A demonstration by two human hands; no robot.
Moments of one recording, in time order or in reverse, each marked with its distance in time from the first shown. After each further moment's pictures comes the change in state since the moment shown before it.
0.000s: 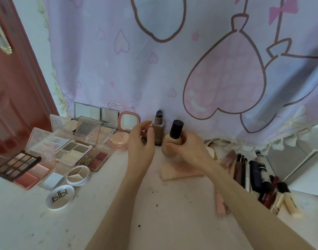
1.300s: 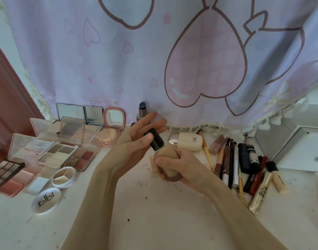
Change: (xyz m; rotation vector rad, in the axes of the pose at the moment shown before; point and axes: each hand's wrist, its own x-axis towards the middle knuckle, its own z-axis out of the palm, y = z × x) left_hand -0.001 0.020 -0.022 -0.632 -0.783 -0.297; right_hand -0.064 0.002 -0.005 0.744 -0.412 0.201
